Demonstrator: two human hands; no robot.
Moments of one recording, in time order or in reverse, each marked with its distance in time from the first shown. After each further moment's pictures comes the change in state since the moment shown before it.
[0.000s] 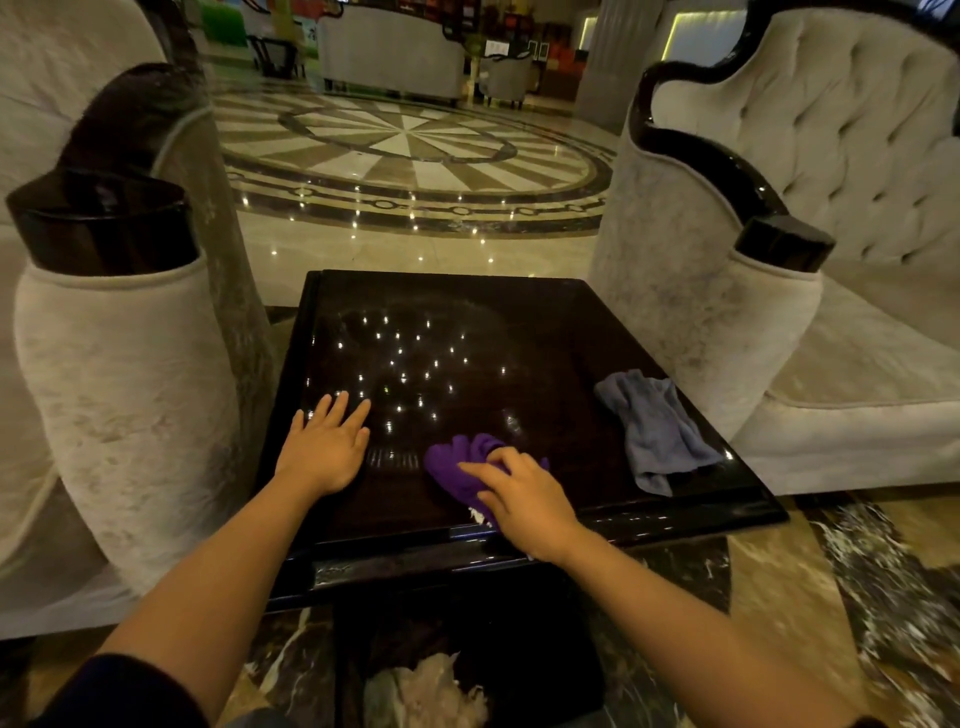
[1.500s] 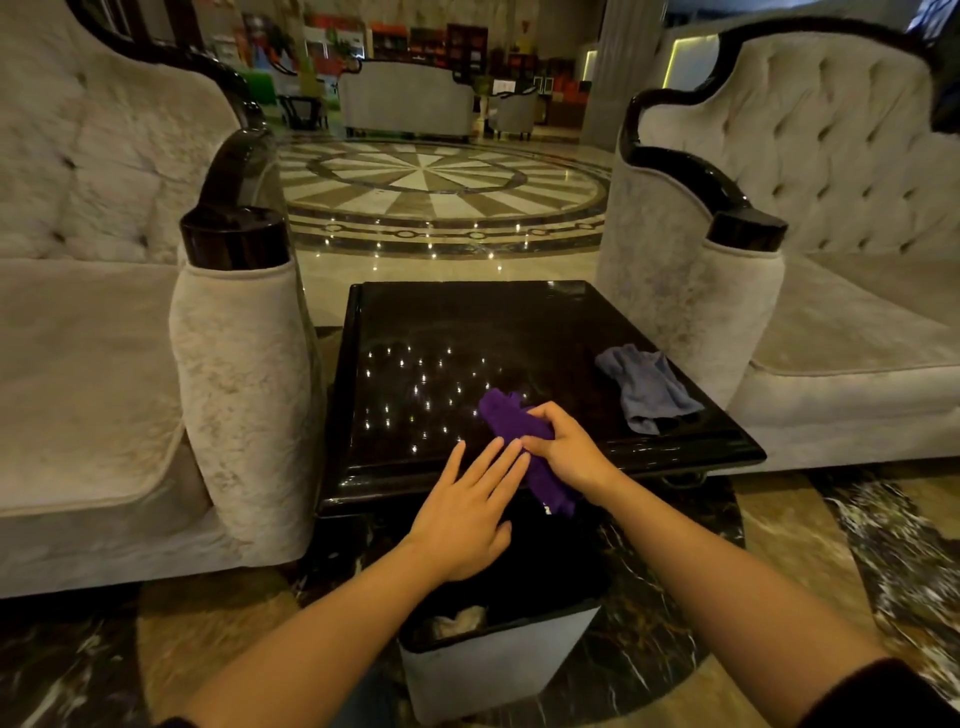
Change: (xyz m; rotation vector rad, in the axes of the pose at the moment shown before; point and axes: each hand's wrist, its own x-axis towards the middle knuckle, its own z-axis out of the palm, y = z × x) left_hand -0.172 0.096 0.024 0.190 0.257 0.623; right_hand -0.065 -0.039 -0.044 0.888 0.130 0.284
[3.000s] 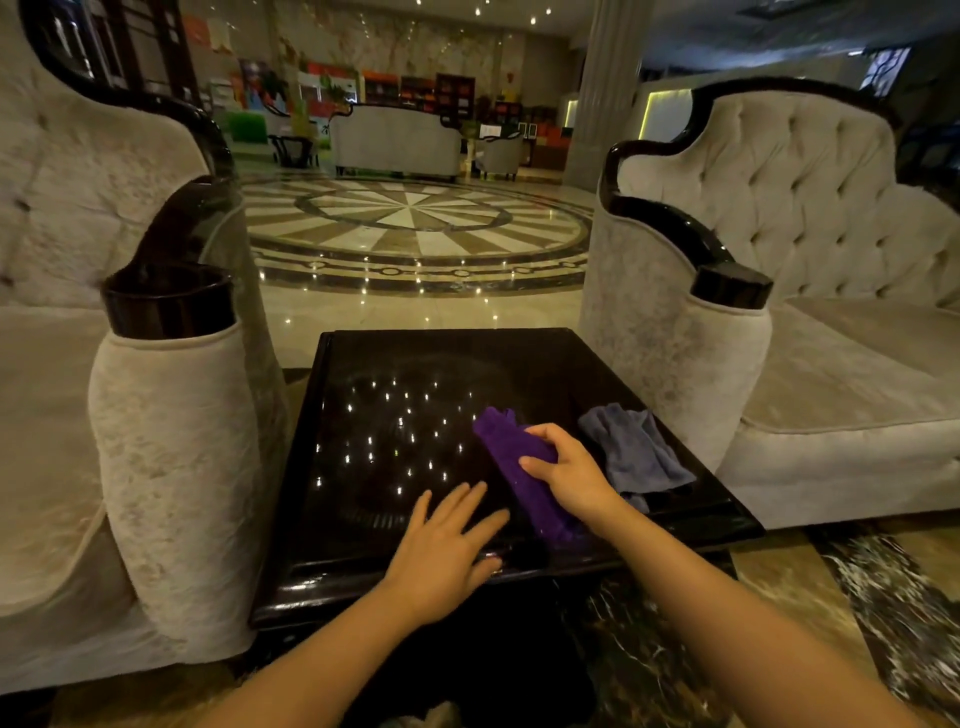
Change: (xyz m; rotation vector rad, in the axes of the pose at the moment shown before) left_hand 0.058 -0.028 0.011 -0.152 -0.102 -0.130; right_hand 0.048 -0.009 -0.044 0.002 0.051 -0.066
